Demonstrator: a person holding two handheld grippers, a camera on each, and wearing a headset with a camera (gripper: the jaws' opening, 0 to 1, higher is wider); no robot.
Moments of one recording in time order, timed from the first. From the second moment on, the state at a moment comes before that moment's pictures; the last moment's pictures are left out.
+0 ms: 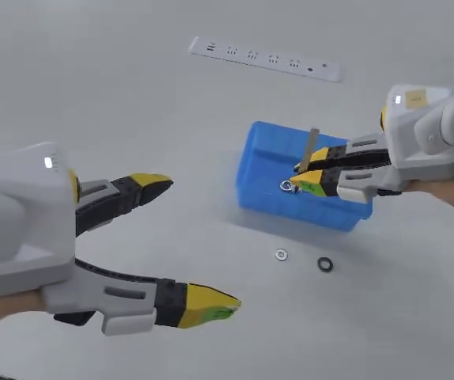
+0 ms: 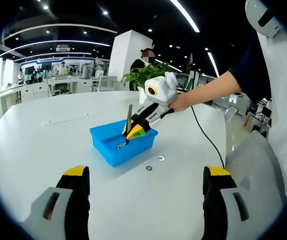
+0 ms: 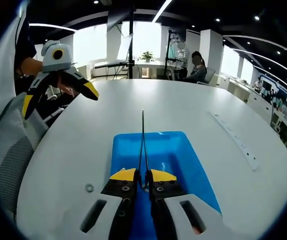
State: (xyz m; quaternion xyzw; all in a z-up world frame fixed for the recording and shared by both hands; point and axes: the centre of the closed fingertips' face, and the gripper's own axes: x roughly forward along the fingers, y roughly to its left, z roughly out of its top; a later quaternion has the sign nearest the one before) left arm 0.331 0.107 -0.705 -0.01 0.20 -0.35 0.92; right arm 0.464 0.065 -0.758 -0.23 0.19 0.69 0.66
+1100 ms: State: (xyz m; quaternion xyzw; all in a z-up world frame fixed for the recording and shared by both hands) left arm 0.413 0.079 -0.674 -0.01 0.16 -0.41 0.90; right arm 0.460 0.063 -0.728 -0.25 0.16 0.69 0.66
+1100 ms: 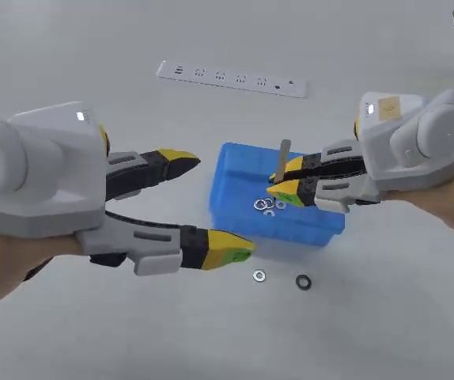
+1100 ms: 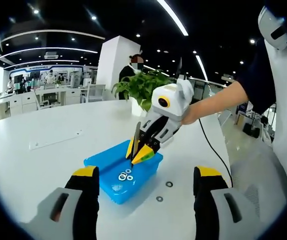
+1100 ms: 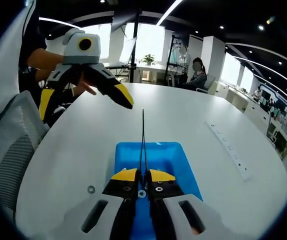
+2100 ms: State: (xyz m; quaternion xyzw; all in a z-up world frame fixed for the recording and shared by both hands) left arm 0.451 0.025 -0.642 -0.01 0.13 -0.53 0.84; right arm 0.446 0.057 -0.716 -0.24 0.15 0.70 0.66
